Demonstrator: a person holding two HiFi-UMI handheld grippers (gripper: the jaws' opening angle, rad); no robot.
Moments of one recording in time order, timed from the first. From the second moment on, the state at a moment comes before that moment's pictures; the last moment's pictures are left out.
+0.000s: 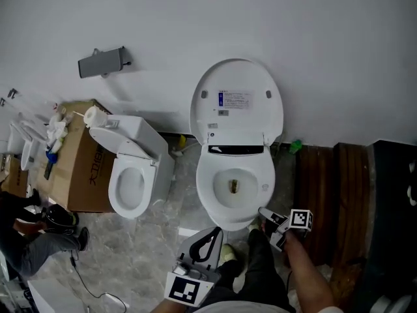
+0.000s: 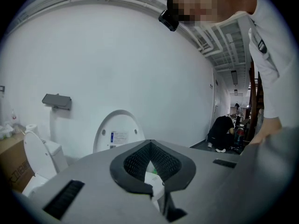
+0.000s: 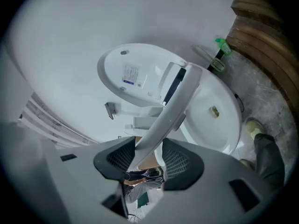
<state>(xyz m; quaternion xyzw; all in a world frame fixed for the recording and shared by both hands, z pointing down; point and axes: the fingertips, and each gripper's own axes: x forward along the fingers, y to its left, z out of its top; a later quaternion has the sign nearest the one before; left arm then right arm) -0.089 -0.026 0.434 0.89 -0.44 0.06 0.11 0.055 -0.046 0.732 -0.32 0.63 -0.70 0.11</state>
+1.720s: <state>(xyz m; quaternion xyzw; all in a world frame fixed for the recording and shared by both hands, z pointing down) -0.042 -0.191 0.370 0.85 -0.51 0.04 0.10 0.094 -0.338 0.577 -0.38 0.75 -0.54 0.06</state>
